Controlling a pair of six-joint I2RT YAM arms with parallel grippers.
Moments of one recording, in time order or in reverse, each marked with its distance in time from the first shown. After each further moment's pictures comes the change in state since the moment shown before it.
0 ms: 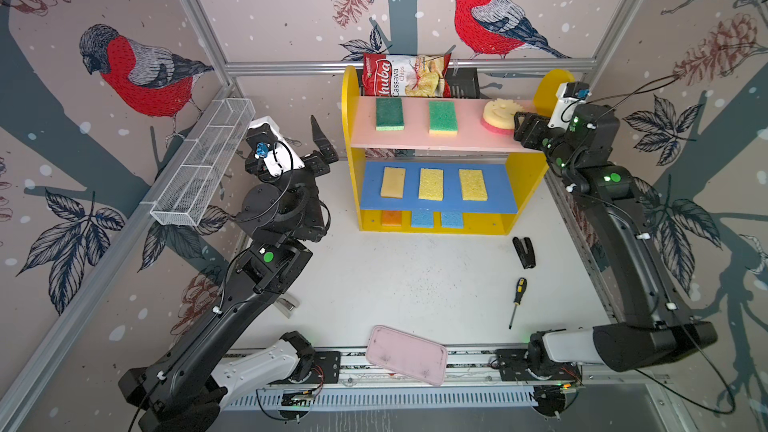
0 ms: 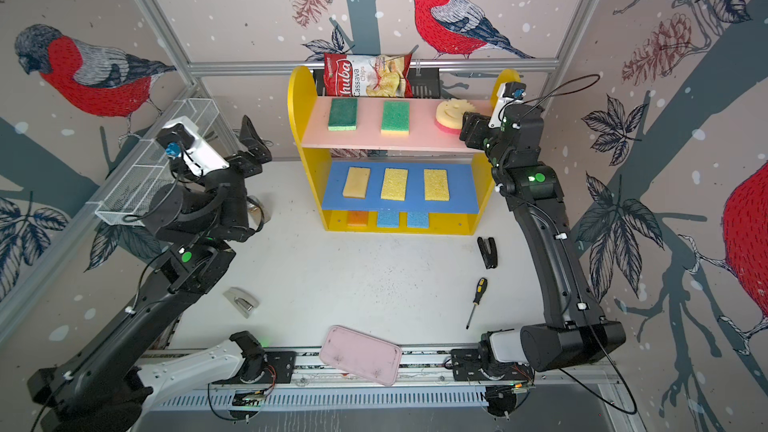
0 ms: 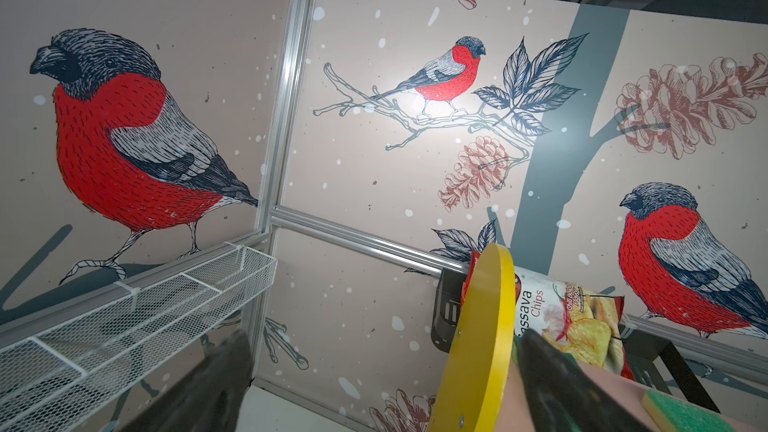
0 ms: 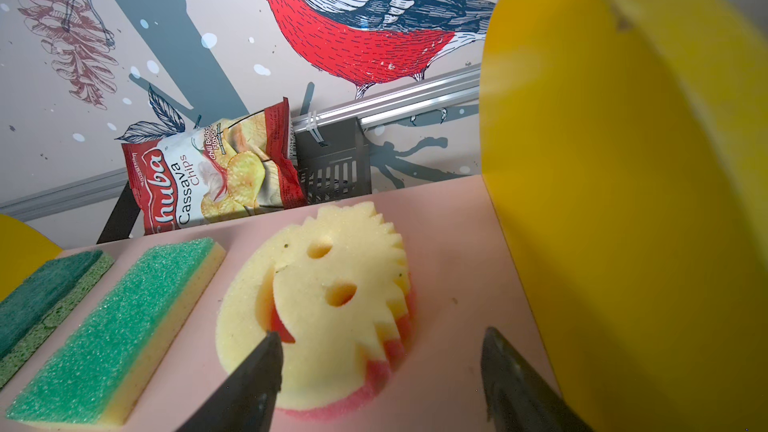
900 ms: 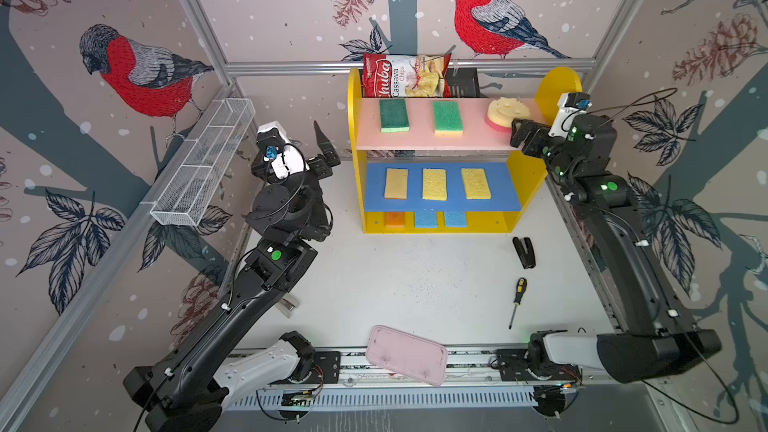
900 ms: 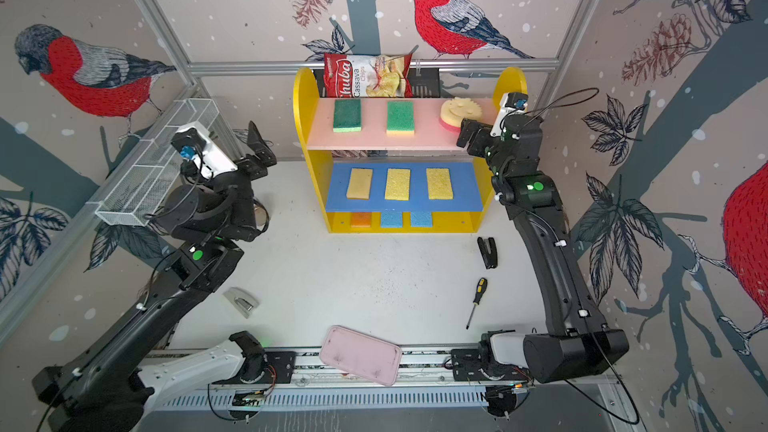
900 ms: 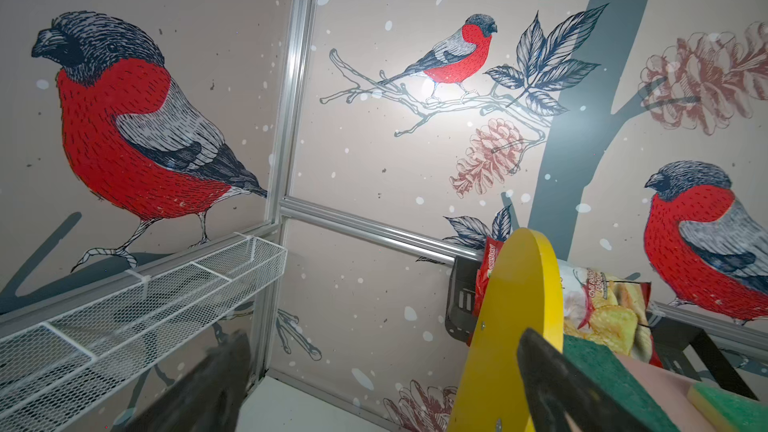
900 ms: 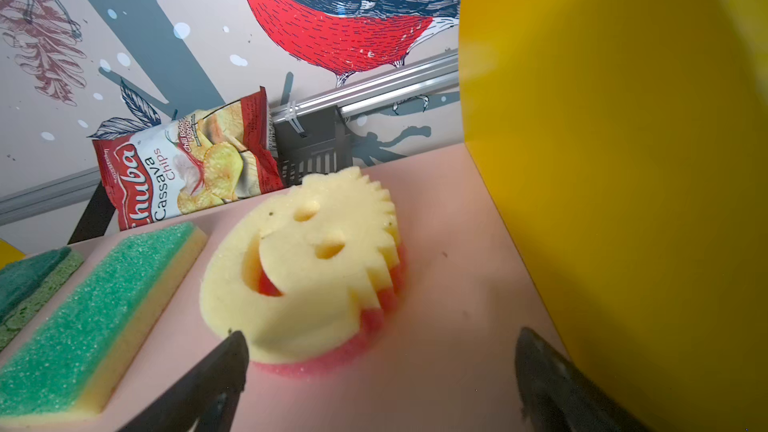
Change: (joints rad) left arm 0.035 0.006 -0.072 0.034 -0.004 0.004; right arm -0.012 -0.081 -0.158 0.074 0.033 0.014
